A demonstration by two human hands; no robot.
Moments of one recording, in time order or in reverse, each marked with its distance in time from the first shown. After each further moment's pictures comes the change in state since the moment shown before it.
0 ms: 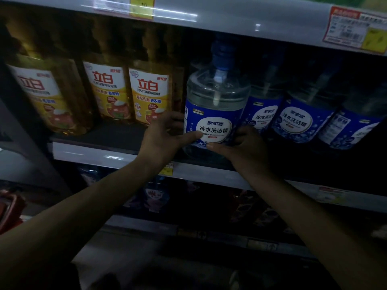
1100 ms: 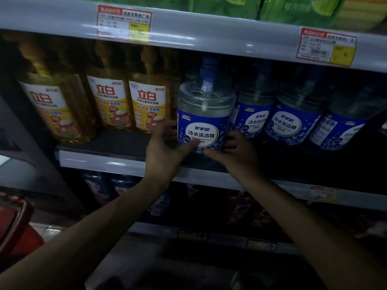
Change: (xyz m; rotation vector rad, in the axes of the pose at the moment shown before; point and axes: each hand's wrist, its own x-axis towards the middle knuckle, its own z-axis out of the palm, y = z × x) left_hand -0.022 -0.002 0.018 -0.011 0.178 0.080; right_hand -0.006 0.000 -0.001 0.095 -0.079 -0.017
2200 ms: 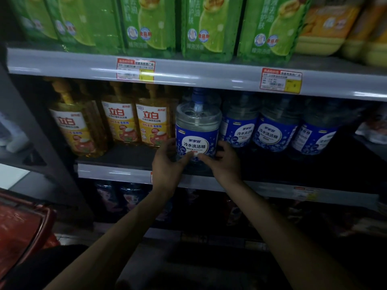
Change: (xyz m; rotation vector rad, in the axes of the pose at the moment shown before) left_hand -0.018 0.015 0.003 0.050 0.055 -0.062; right_hand -0.019 -0.022 0.013 0.062 0.098 0.041
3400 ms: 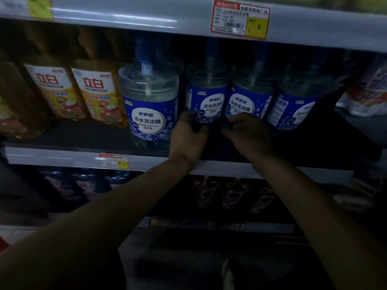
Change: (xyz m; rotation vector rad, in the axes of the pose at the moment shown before) left_hand -0.006 0.027 0.141 0.099 -0.200 -0.056; right_hand 0.037 0.018 -0.134 -0.319 0.010 0.051
